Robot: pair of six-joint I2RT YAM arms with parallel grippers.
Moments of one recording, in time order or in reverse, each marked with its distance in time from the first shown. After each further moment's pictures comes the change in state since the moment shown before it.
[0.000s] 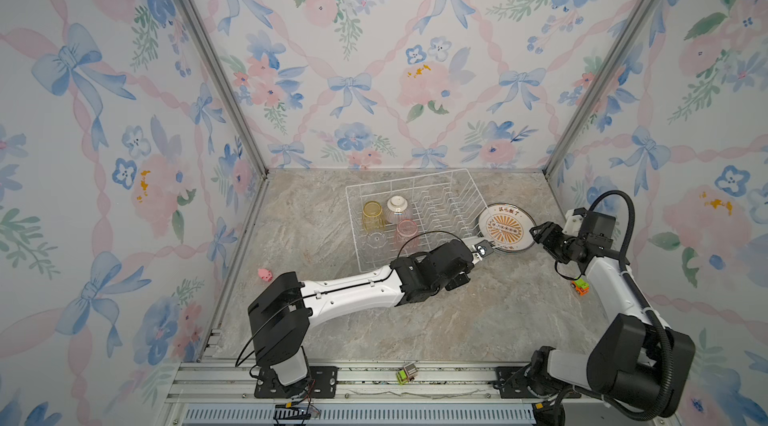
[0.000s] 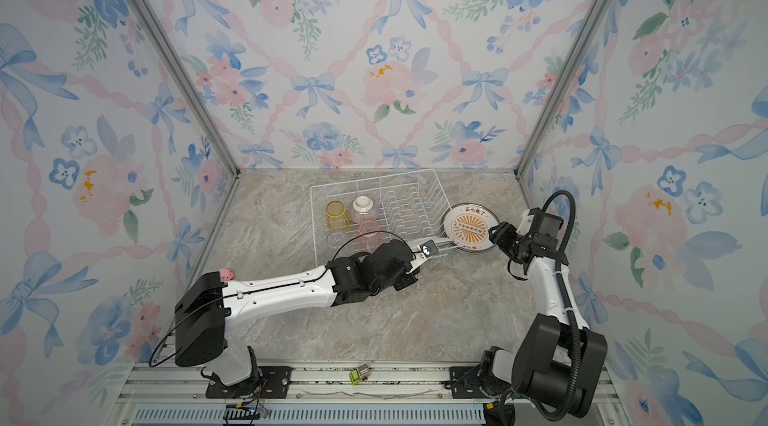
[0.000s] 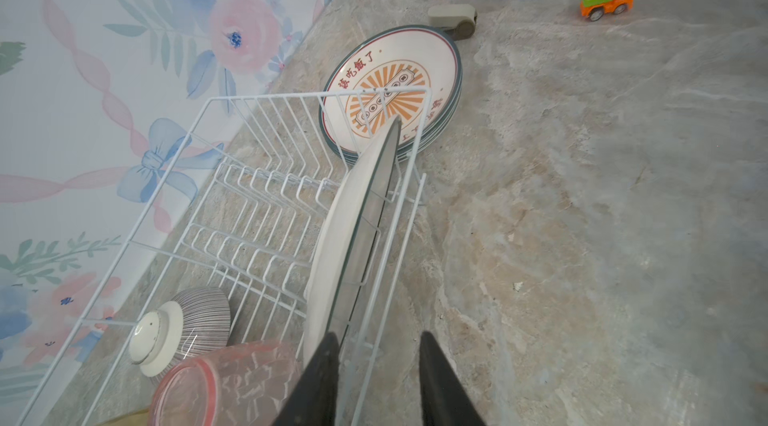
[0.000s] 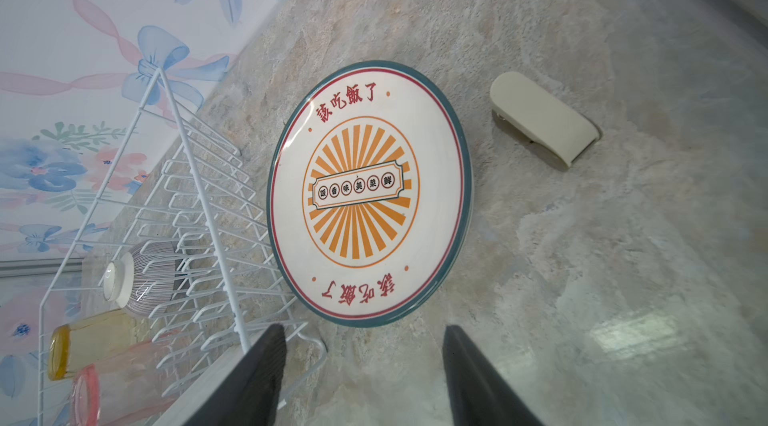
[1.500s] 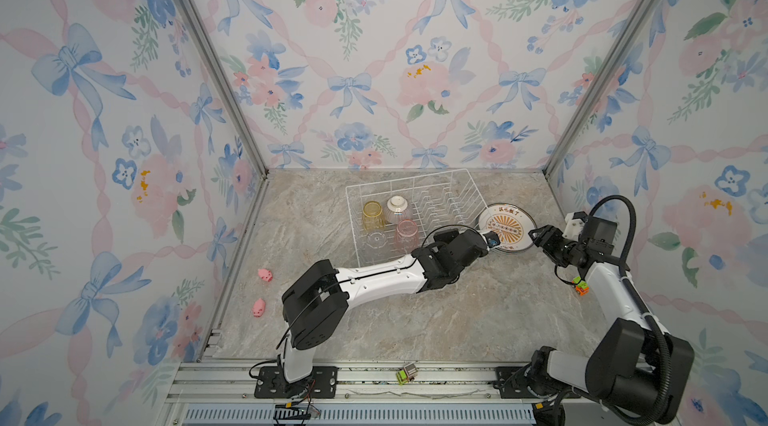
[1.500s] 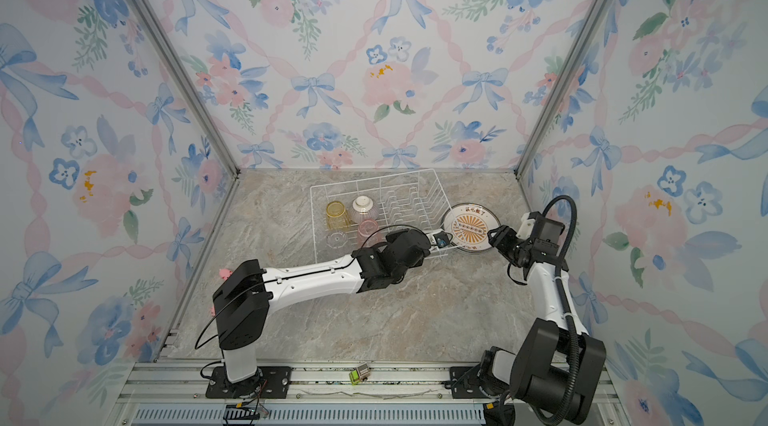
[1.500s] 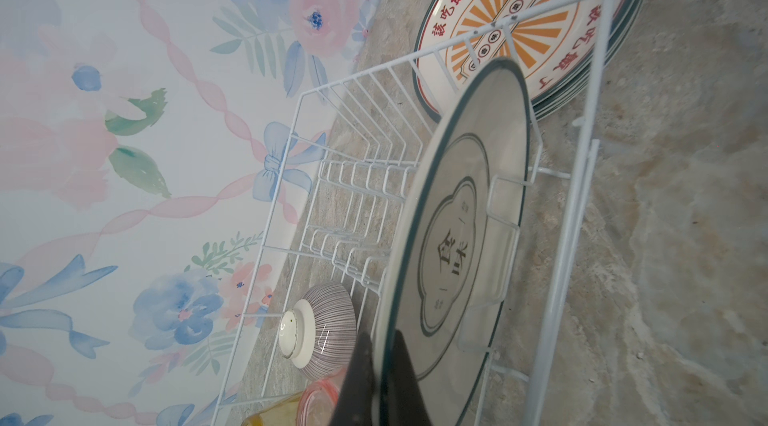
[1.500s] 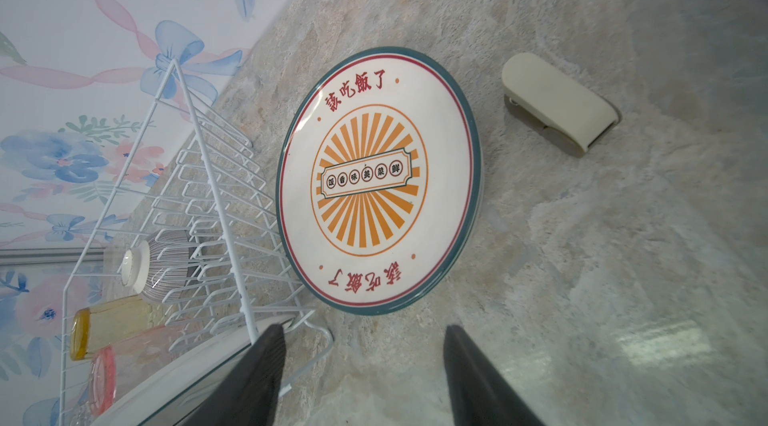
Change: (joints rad) left arm 0.043 0.183 0.160 0.031 -0.261 0.303; right arm -0.027 -0.028 -0.049 0.031 -0.058 0.001
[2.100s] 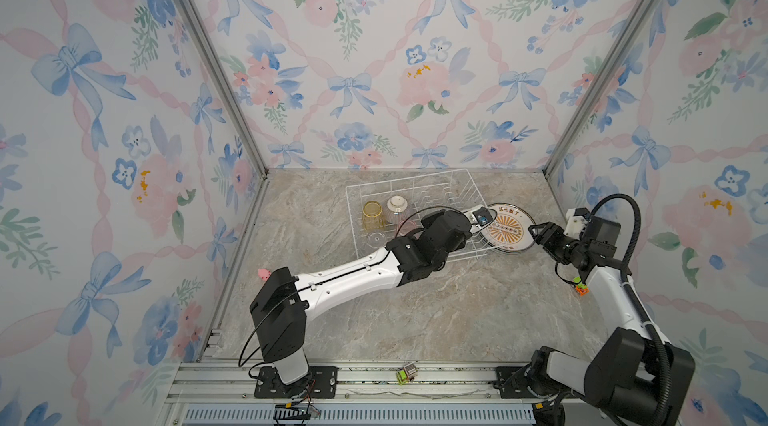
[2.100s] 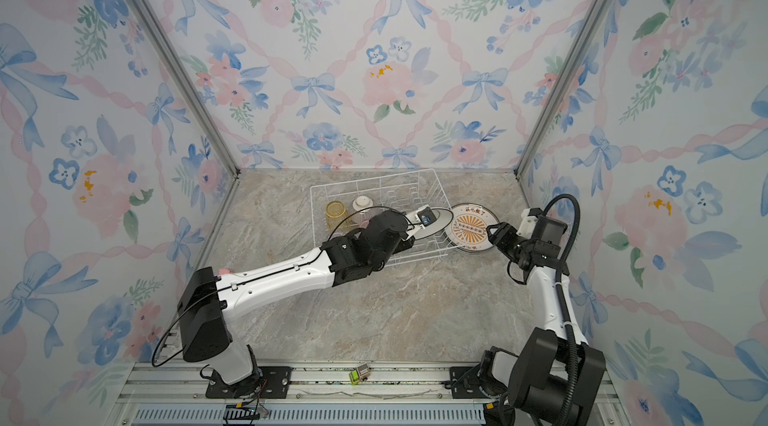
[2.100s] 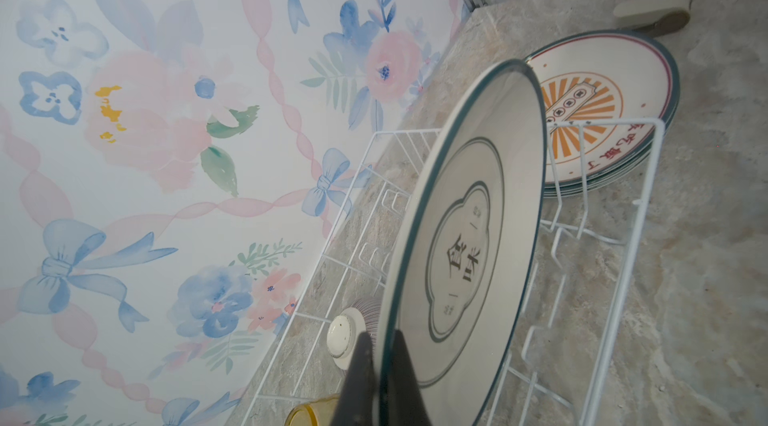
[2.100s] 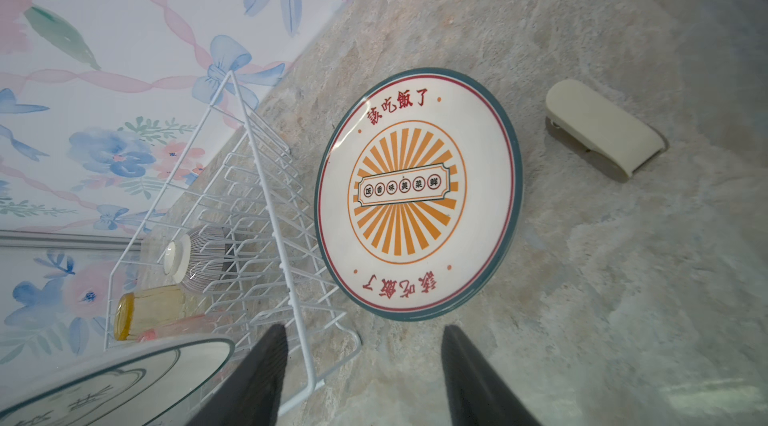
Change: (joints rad) left arm 0.063 -0.219 -0.006 -0.008 0.083 -0.081; right arm 0.001 -0.061 -0.023 0.070 -0.088 0.025
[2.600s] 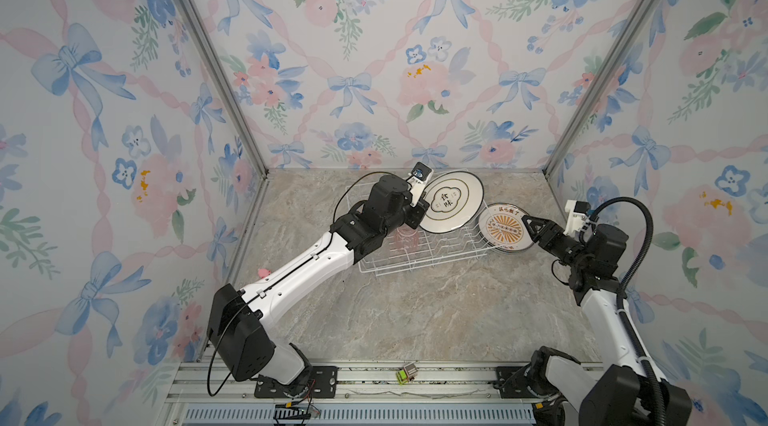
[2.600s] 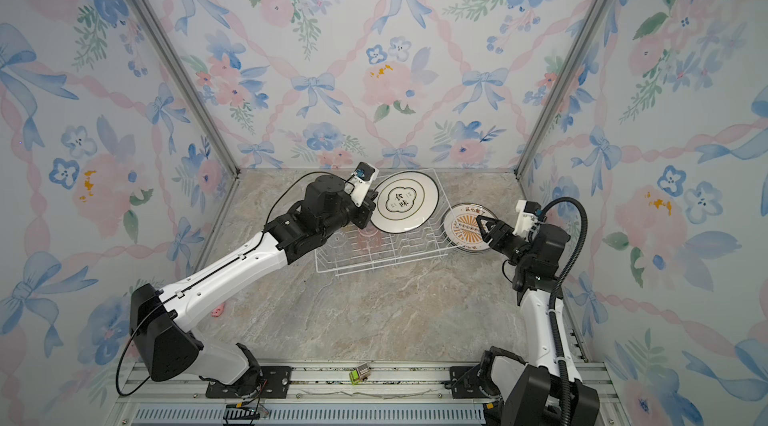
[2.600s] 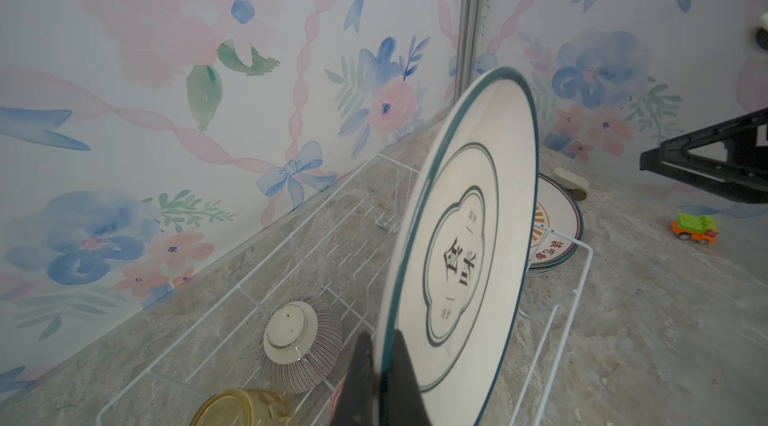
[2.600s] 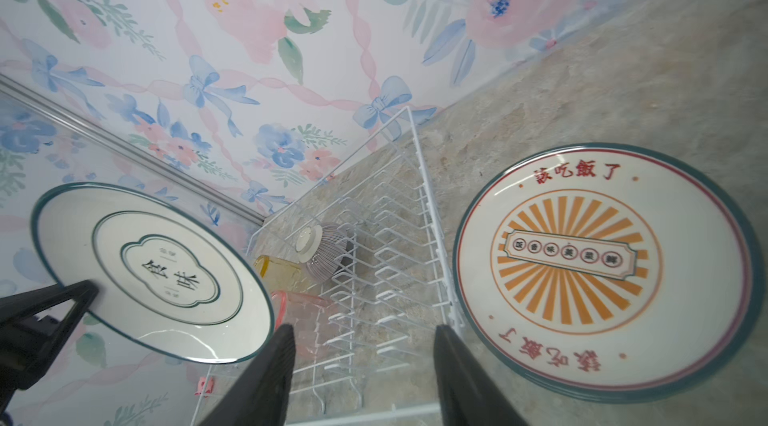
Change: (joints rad) left arm 0.299 -0.186 -0.092 -0.029 0.501 -0.440; right arm 0.050 -0.172 -0.165 0.426 -0.282 0.148
